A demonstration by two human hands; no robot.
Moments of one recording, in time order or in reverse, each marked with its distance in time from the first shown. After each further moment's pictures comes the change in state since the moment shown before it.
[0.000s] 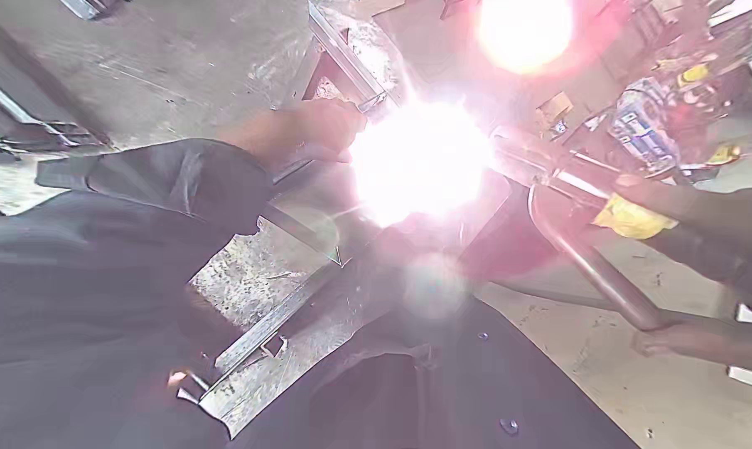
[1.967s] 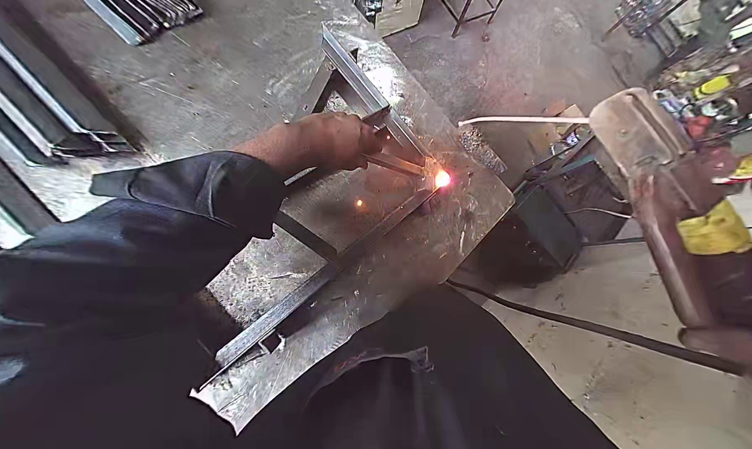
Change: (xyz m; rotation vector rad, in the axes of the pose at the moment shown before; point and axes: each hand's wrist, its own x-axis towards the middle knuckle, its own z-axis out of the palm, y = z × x) left_hand 0.015 -0.011 0.012 0.026 0.105 0.171; right_hand -0.037 0.092 0.090 0.565 0.442 0.074
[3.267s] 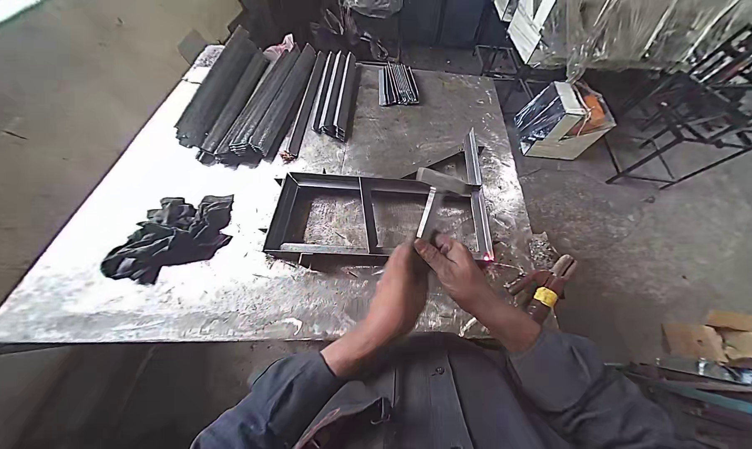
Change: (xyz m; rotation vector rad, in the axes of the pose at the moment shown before) left_hand -0.038 0.275 0.053 -0.901 1.129 -1.062; right_hand 0.155 -0.073 0.217 0.888 -0.817 -0.496
